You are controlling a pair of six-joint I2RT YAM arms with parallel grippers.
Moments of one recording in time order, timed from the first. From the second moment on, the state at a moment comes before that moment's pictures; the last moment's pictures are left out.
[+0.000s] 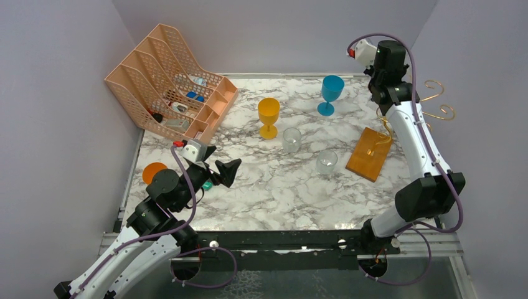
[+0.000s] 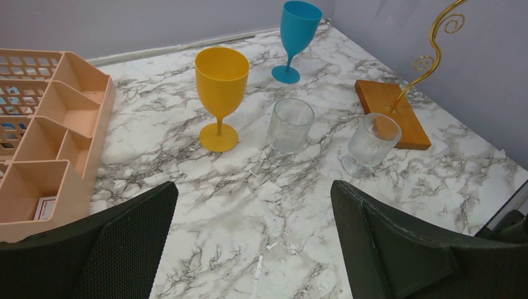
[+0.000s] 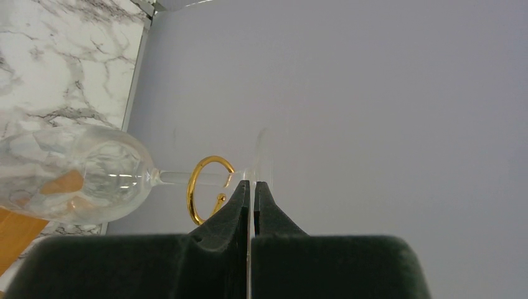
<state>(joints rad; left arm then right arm) -0.75 0.39 0.61 -0.23 -0.14 -0.16 0.13 1.55 1.64 -0.42 0.60 -1.11</state>
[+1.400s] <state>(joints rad) -0.75 0.40 0.61 -0.22 -0.14 -0.16 0.14 1.51 1.65 -0.53 0.47 -0.93</state>
